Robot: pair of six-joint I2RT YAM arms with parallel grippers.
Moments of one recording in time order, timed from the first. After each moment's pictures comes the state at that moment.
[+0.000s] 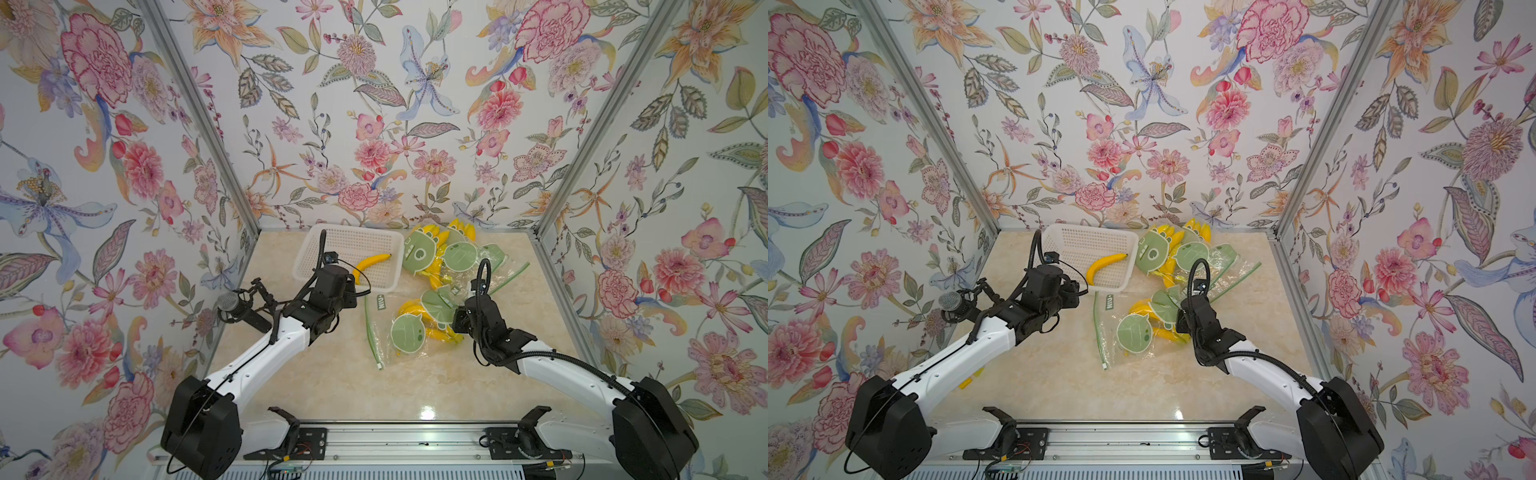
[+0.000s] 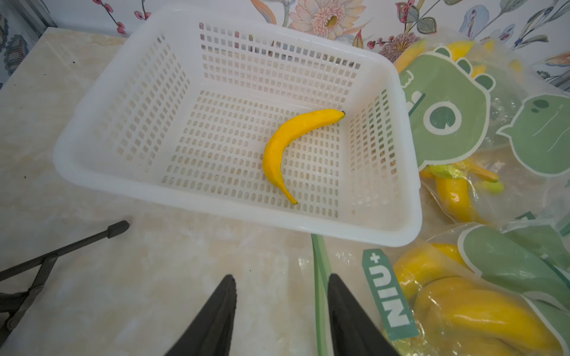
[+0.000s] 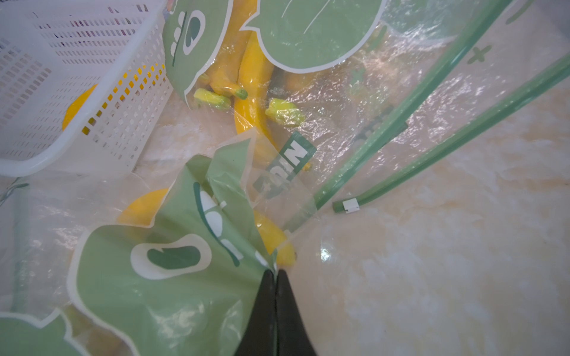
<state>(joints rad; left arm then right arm) -0.51 1.24 0.82 -0.28 -0.25 -0.41 0.61 1.21 0.61 -0.07 0.35 0.45</state>
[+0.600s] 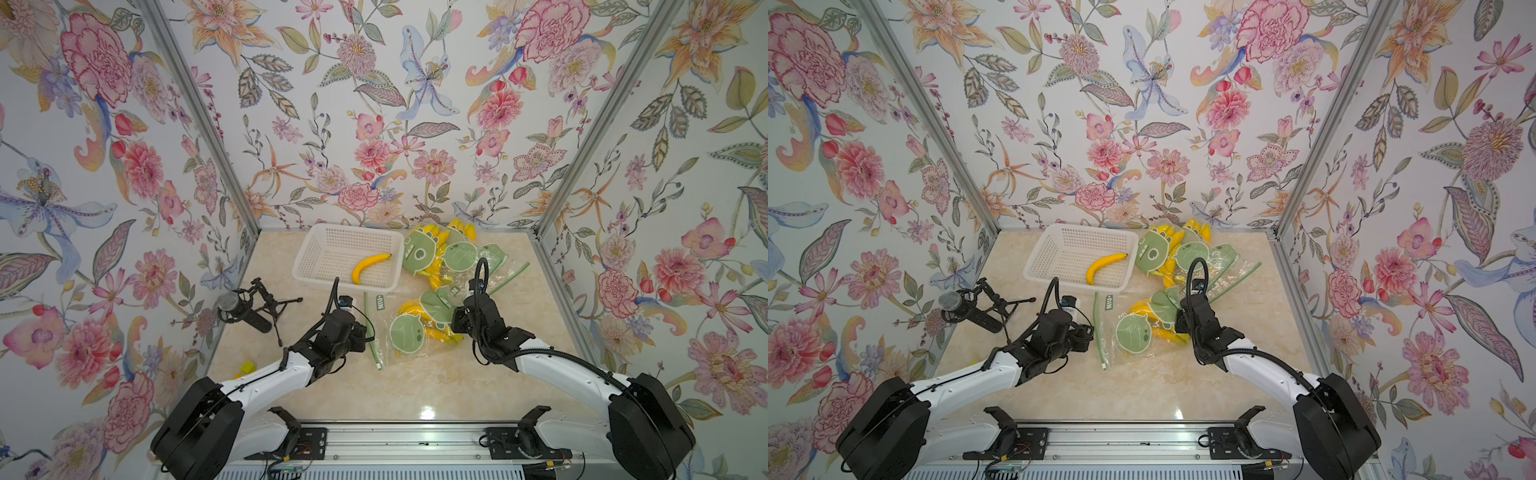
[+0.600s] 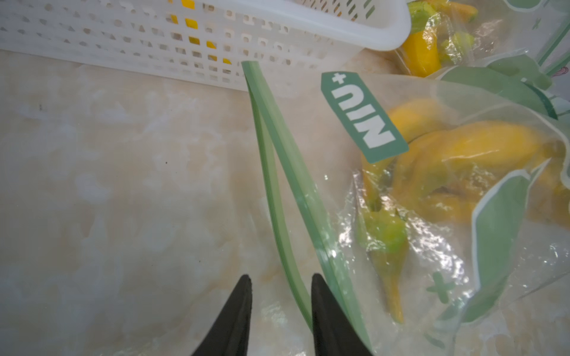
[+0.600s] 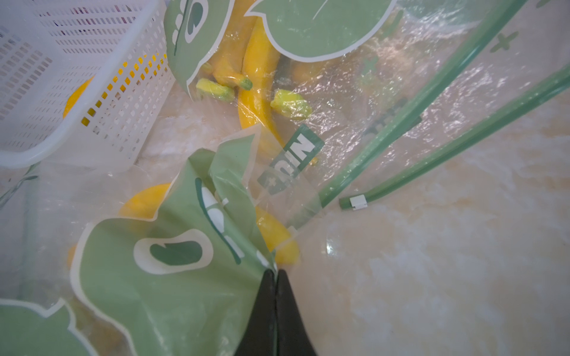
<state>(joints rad) -0.63 1.23 0.48 0.05 -0.08 -0.49 0.61 1.23 0.62 -0.07 0.32 0.45</state>
